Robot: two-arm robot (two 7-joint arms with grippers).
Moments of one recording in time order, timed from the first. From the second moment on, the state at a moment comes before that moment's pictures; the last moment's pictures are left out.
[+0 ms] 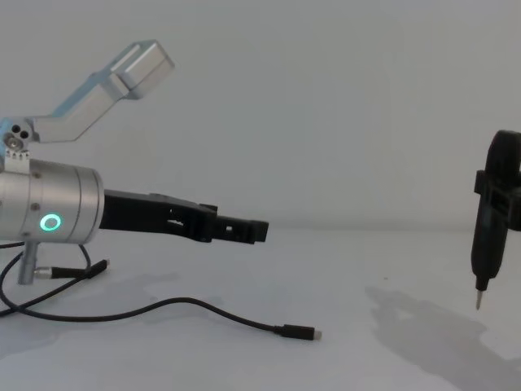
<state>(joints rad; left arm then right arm) -0.56 0.44 0.55 -1.37 -0.47 0.32 -0.54 -0.01 0.34 -0.23 -1.77 0.29 0.03 0.07</state>
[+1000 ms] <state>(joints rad) -0.55 0.50 0.59 -1.36 -0.43 0.33 -0.58 -0.01 0.34 -0.23 -1.77 0.29 0.03 0.07</state>
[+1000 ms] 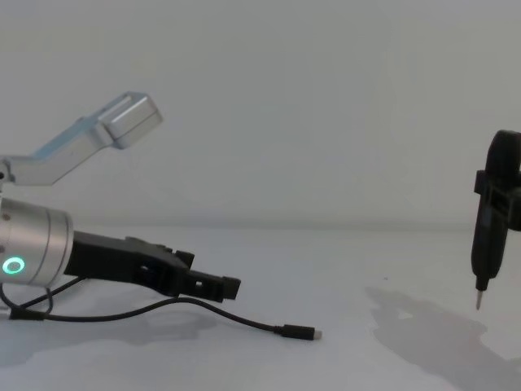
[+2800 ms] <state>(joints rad) -0.50 0.52 0.55 -1.32 -0.42 0.29 -0.57 -0.01 0.34 -0.23 -1.77 0.29 0.03 0.07</state>
